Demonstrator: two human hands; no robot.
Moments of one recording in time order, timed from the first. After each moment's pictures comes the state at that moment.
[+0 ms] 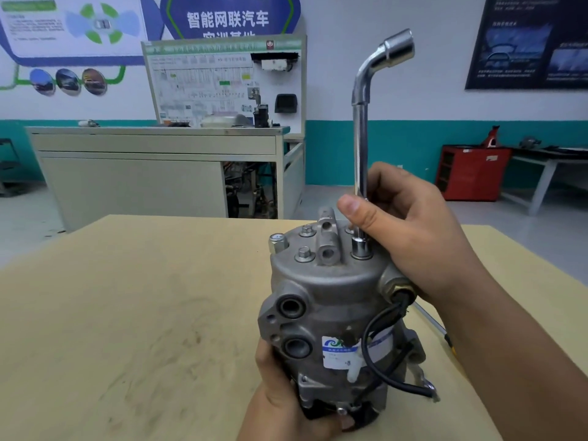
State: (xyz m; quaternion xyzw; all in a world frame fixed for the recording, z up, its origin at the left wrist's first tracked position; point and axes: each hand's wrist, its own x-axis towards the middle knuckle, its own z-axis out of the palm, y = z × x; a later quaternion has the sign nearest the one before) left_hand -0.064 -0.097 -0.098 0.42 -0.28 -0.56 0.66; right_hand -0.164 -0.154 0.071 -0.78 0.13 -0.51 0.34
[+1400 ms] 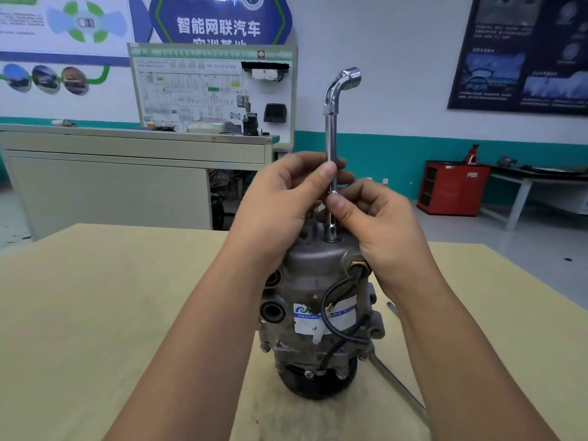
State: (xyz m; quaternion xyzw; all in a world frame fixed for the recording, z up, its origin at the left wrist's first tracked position) left_hand -0.001 -0.182 0.078 0.32 -0.59 -0.30 0.68; right_hand -0.121 -0.221 0.059 -0.70 0.16 -0.56 0.40
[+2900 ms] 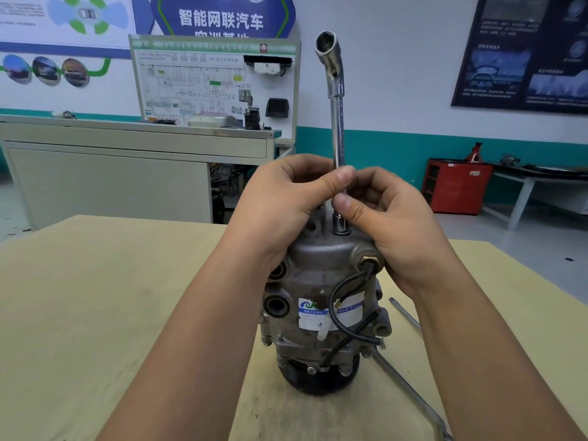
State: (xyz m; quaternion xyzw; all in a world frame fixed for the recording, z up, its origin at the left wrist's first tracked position) left_hand 0.001 -0.180 0.074 0.40 -0.58 -0.28 0.65; right_hand -0.131 -0.219 0.060 -0.72 0.14 -0.54 0.42
